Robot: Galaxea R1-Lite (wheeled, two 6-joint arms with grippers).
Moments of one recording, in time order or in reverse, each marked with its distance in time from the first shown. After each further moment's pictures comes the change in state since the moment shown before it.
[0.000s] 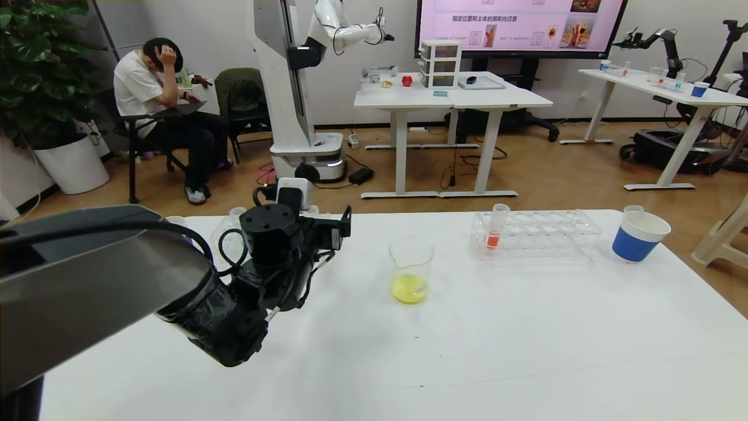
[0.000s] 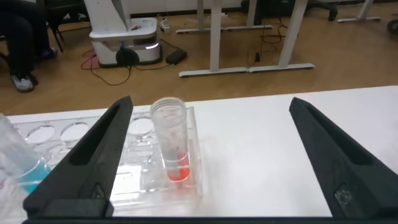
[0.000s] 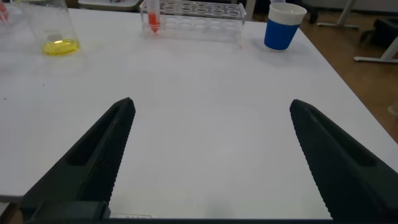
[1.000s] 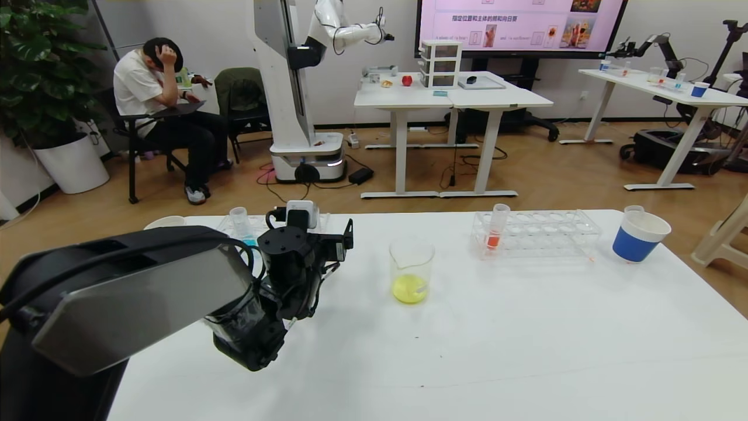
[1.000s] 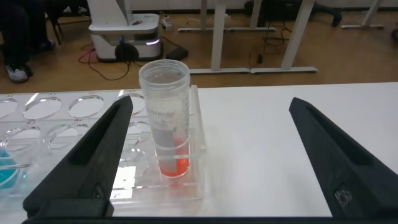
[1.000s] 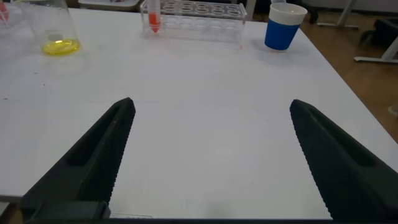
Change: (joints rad) left arm 0.023 0.187 -0.064 -0.140 -0.003 -0.029; right arm 0.000 0.000 0.000 0.000 0.000 0.000
